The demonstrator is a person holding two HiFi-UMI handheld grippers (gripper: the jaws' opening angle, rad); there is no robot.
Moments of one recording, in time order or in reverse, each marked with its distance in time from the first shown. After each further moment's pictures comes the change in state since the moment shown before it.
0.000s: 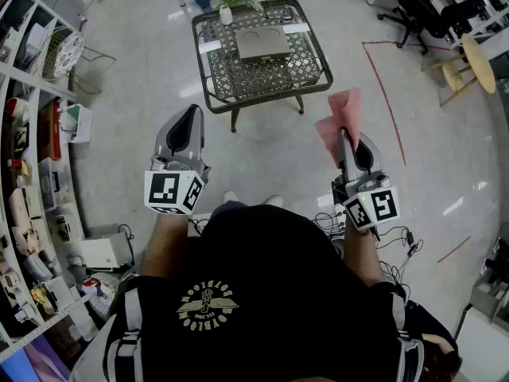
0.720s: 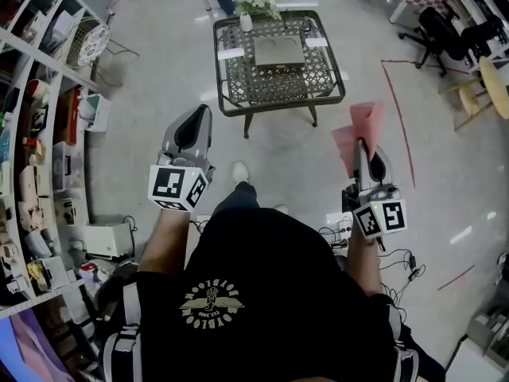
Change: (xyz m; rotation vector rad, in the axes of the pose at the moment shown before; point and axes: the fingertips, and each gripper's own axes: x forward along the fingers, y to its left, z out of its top) left arm -0.005 -0.029 0.010 0.040 0.020 0.035; right arm -0.031 -0.046 0.003 0.058 -0.049 -0.004
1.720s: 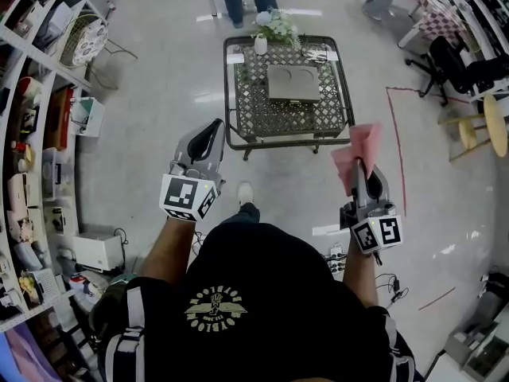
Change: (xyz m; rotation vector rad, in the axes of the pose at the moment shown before) left arm 0.119 0.125 -0.032 -0.059 0.028 -0.014; right arm 0.183 0.003 -0.027 -0.013 0.099 0.029
